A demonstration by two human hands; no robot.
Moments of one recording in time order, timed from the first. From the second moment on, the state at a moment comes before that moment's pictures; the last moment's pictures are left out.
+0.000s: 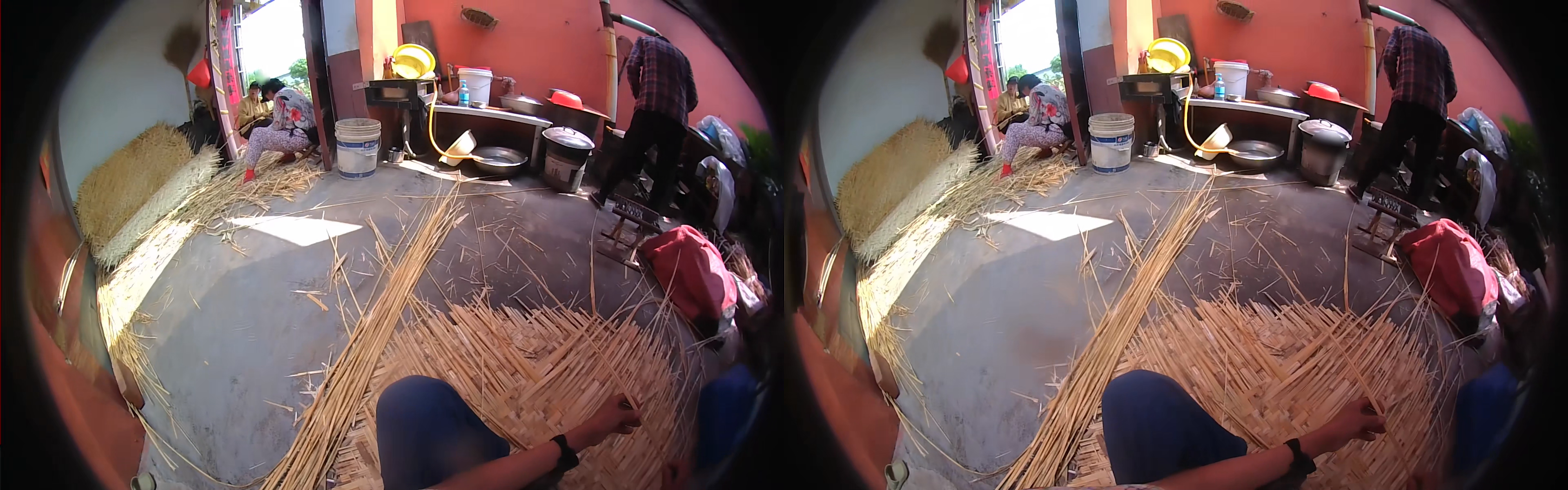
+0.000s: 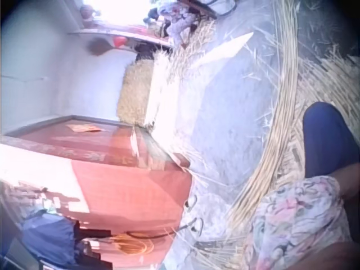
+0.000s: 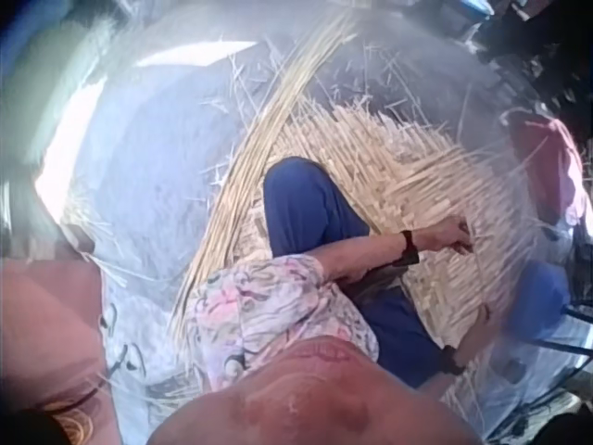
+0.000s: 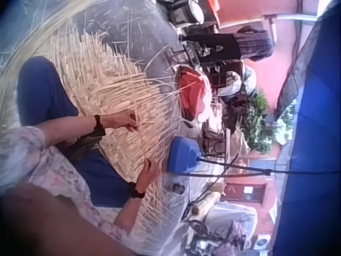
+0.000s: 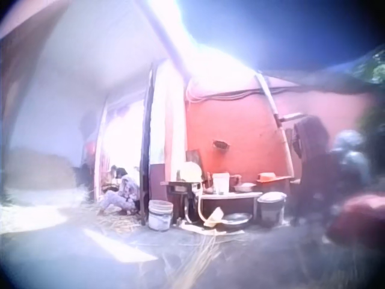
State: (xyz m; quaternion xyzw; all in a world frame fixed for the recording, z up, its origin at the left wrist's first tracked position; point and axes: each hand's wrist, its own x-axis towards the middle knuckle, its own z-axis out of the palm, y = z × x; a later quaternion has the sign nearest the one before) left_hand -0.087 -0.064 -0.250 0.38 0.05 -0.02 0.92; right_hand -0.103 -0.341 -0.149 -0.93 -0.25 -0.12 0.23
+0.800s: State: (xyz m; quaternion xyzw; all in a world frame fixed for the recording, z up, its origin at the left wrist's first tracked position) left_hand -0.091 -0.052 -0.250 0.38 0.08 0.03 0.92; right_hand -0.103 -0.319 -0.141 -0.93 -0.20 -0.08 0.29
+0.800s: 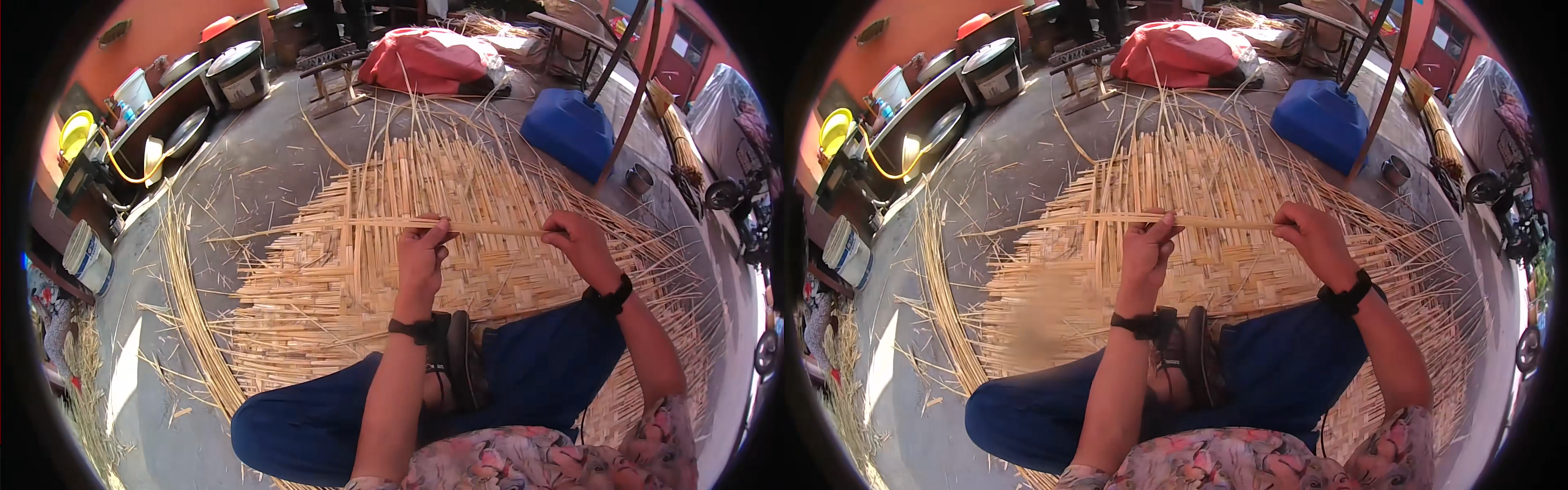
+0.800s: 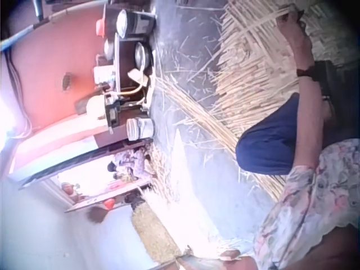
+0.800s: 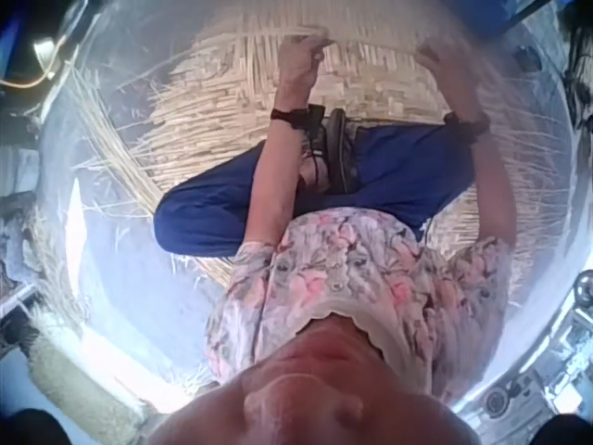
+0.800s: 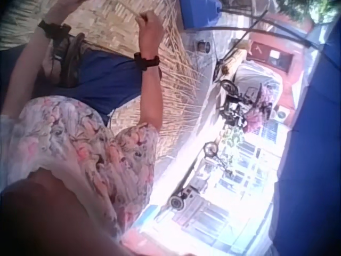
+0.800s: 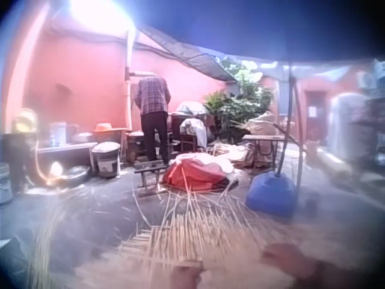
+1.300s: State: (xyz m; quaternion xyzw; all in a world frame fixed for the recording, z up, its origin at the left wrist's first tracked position) left_hand -0.085 -0.032 -0.295 0.31 0.22 0.08 0.92; right_hand -0.062 -0.350 -0.208 -0.96 -0.24 0.02 0.14
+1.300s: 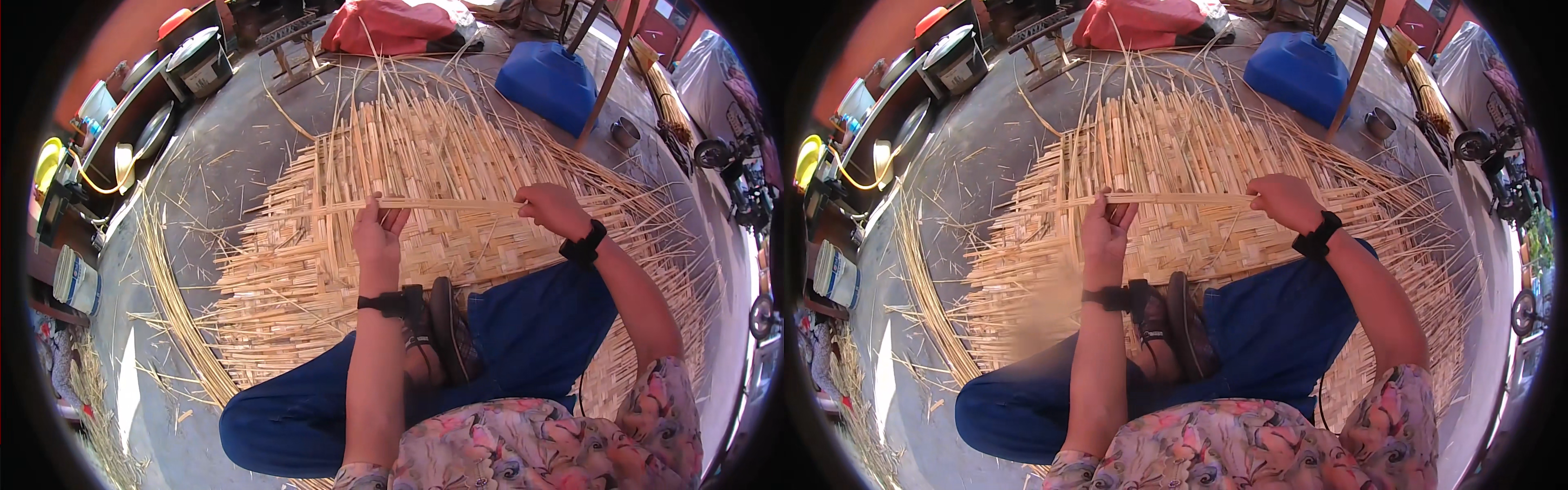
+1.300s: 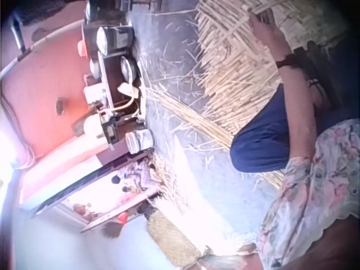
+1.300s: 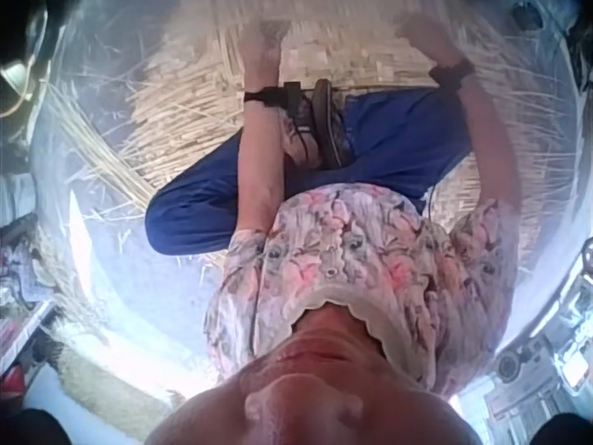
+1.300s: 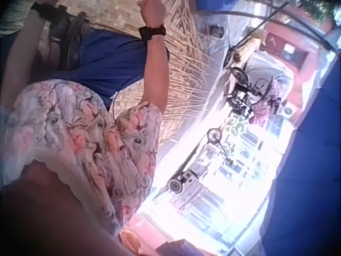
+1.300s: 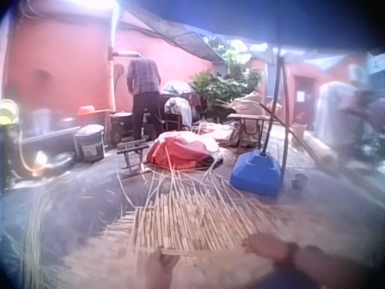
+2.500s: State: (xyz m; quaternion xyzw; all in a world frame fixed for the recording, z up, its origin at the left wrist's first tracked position) left_hand 0.108 -0.106 -0.437 0.94 0.18 -0.06 0.28; right_hand -0.034 -0.421 -0.242 -0.88 0.01 0.20 0.43
